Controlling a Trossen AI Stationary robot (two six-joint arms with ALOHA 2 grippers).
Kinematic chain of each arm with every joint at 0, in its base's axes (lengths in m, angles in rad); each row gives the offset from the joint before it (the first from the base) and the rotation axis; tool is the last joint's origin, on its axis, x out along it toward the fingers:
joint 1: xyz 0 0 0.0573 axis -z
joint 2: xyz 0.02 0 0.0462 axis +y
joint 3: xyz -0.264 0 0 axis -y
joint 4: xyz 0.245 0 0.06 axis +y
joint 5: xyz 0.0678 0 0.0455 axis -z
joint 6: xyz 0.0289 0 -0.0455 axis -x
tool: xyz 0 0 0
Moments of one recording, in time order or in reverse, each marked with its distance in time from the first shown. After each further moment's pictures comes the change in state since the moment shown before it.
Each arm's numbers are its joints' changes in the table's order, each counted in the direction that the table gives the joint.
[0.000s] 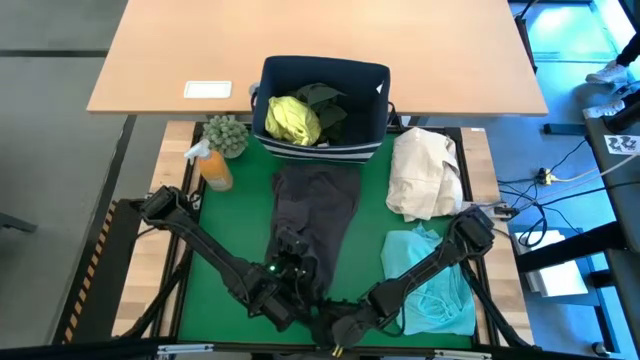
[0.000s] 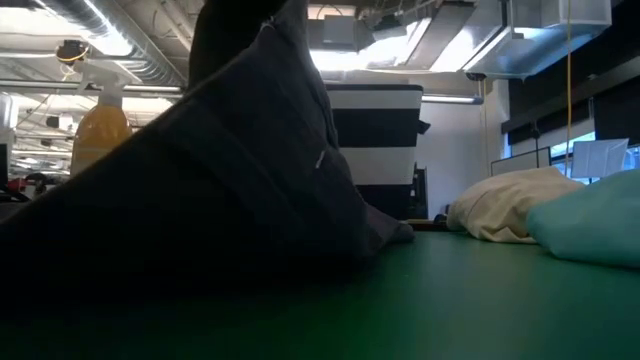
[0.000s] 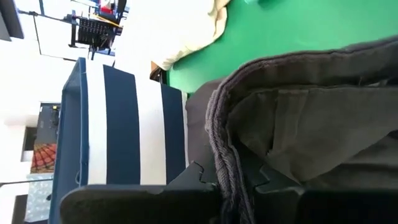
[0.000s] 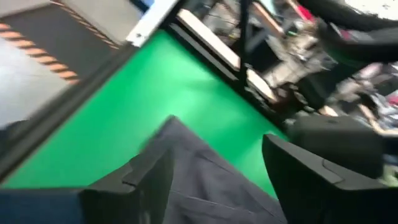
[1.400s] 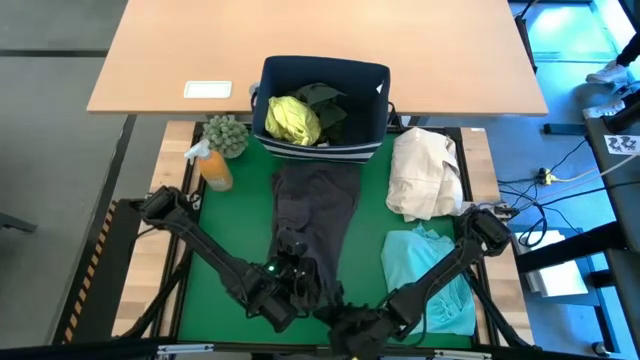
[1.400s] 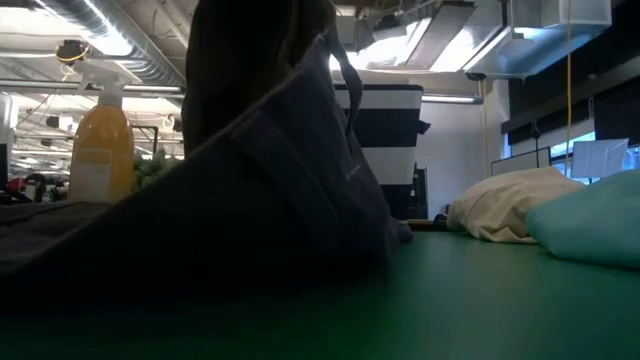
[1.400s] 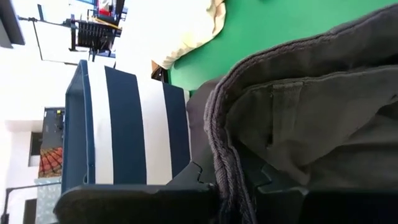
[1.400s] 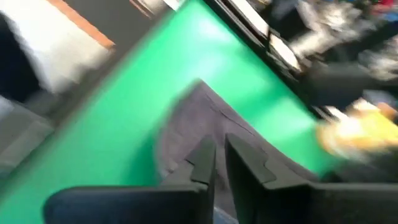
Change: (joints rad) left arm -0.002 -0.003 0.011 0.039 0.004 -0.026; right arm -0.069 -0.114 0.001 0.350 -0.069 -0.156
